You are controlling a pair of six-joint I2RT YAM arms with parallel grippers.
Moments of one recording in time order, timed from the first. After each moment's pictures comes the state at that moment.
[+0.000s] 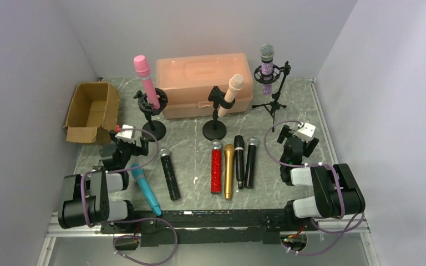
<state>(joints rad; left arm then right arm) 0.18 1.30 0.19 0.94 0.39 0.13 0.11 1.37 0.22 0.95 0.64 0.13</state>
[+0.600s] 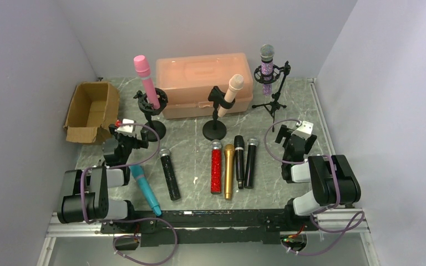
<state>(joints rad) 0.13 1.36 0.21 1.07 0.29 0.13 0.04 1.49 0.22 1.06 0.43 0.09</state>
